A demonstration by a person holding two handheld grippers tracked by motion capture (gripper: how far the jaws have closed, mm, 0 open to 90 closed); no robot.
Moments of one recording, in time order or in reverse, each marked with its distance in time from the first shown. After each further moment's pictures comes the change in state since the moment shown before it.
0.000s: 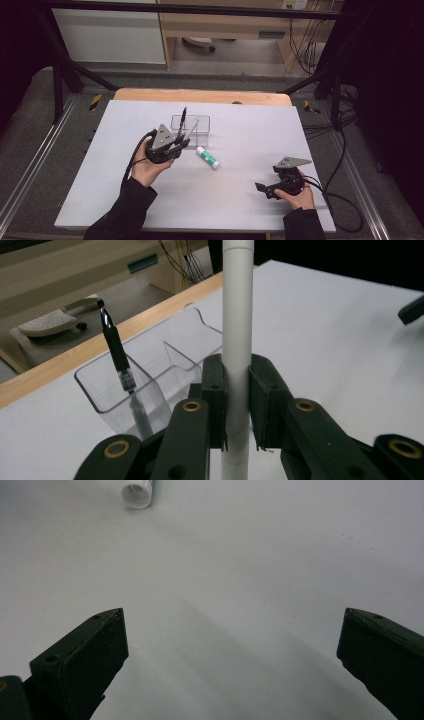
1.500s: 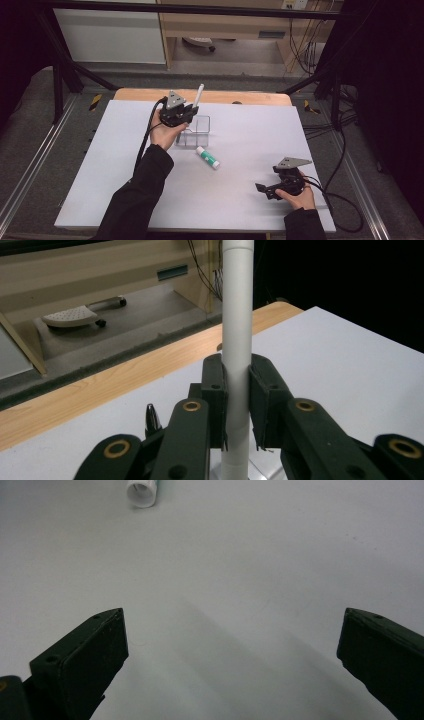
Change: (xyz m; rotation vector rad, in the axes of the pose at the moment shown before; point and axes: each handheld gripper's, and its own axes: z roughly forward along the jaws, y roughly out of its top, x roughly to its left) left arm 0.043 0.052 0.067 -0.028 0.093 -0.143; right arm 0.000 -0.001 -0.001 -0.001 0.014 -0.005
